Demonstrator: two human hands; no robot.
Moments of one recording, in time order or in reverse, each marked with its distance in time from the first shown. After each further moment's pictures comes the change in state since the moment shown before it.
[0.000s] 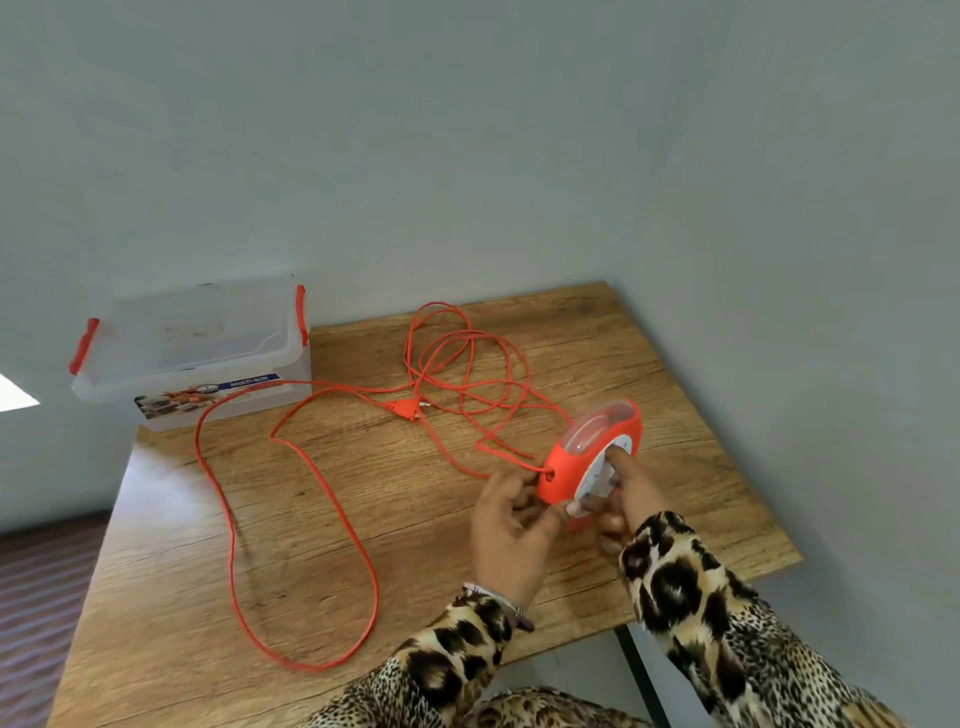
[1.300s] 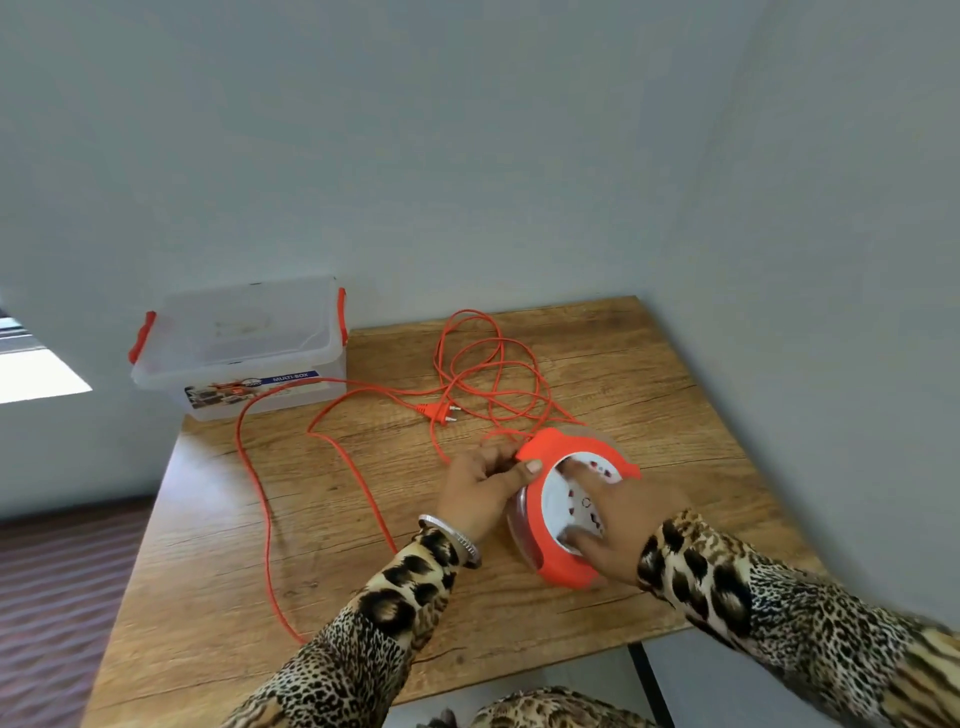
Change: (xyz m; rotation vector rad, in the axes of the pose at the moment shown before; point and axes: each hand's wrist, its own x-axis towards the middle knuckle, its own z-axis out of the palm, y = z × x) left_hand 0.050 0.009 -0.056 -0.083 -0.200 -0.309; right_hand -0.006 -0.003 0.006 -1.801 -0.047 -1.088
